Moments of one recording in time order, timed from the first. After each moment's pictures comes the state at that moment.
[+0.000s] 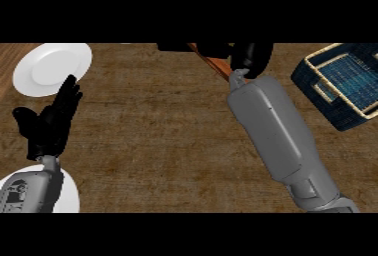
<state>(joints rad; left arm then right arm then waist) -0.22 0.22 0.10 -1.47 -0.01 0.07 0.17 -0.99 -0.02 0.10 -1.02 0.80 -0.67 0.81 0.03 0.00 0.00</state>
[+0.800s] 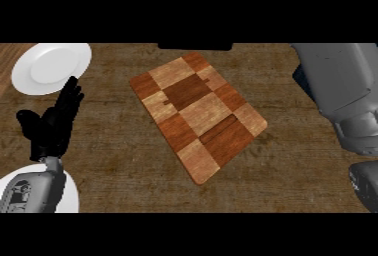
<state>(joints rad) -0.21 0.21 0.10 -1.46 -0.02 0.08 0.14 -1.36 -0.26 -0.16 -0.60 0.85 -0.73 0.79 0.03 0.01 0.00</state>
